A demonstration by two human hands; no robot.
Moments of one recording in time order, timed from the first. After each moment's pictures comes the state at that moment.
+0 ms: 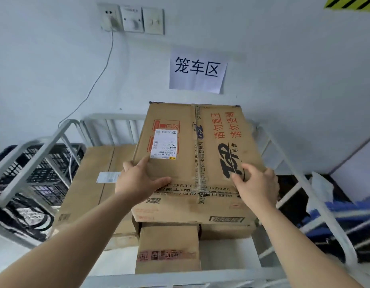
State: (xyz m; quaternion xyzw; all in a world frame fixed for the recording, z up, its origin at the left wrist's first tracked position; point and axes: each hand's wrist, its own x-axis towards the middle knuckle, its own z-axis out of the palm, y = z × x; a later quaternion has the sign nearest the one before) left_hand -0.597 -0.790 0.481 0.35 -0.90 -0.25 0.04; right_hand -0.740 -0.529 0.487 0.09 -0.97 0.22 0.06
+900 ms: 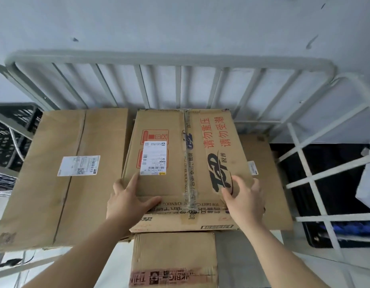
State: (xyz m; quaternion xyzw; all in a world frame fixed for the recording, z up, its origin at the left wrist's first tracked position) left_hand -0.728 -0.919 0.185 0.44 -0.85 -0.25 -0.12; right_hand -0.893 -0.677 0.185 0.09 -0.97 0.18 -0.10
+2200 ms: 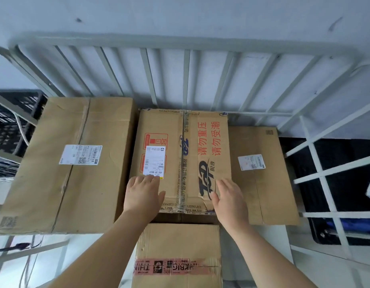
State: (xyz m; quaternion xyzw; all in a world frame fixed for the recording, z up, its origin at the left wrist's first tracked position) left_hand -0.739 -0.894 0.175 0.28 -0.95 -0.07 -0.13; right_hand -0.860 -0.698 0.158 0.30 -0.93 0.16 -0.13
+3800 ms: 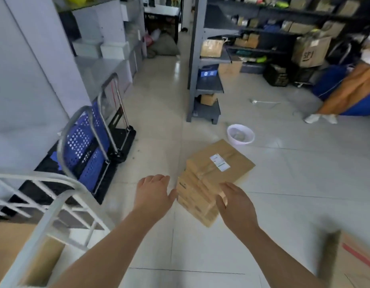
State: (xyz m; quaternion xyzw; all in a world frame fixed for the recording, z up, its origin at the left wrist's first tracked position) left_hand -0.534 -0.123 0.432 -0.48 -0.87 -0.08 -0.07; right_hand -0.334 -0.005 0.426 -0.42 -0.89 0.14 0.13
